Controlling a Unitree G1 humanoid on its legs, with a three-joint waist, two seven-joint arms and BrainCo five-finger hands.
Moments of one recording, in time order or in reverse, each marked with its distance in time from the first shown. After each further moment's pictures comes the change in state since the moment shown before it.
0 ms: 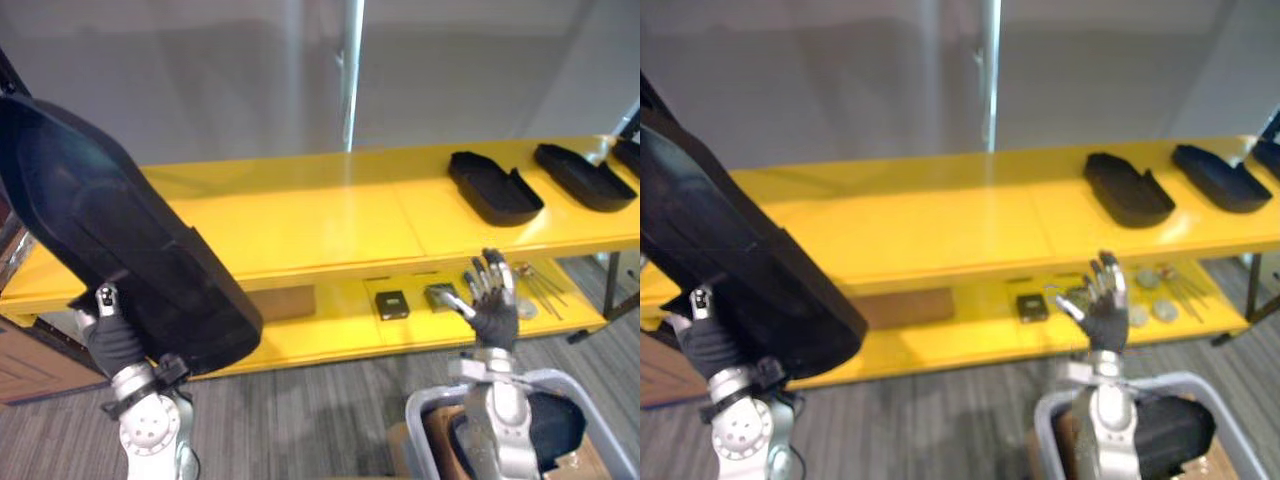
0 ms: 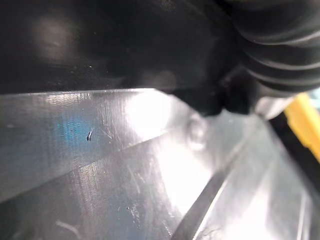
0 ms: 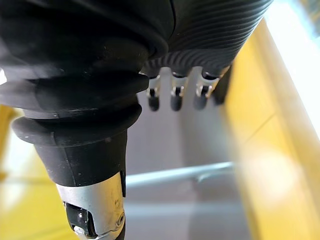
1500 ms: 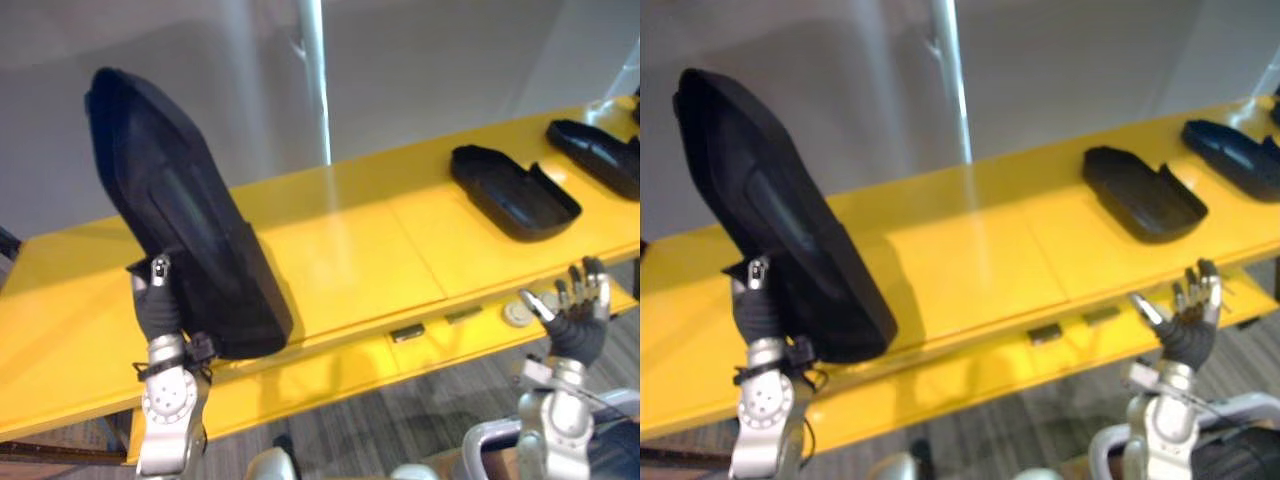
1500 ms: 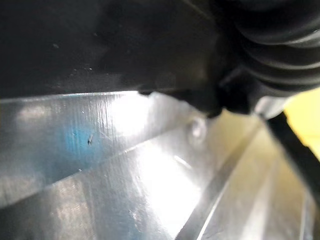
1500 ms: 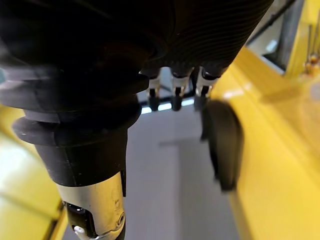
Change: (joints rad) left arm -0.137 0.135 -0.052 0.109 -0.039 -0.015 -0.085; right arm -0.057 -0.054 -0.198 -0.017 0.000 -0.048 -0.104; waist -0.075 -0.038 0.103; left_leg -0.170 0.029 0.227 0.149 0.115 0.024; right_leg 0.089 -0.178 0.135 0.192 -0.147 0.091
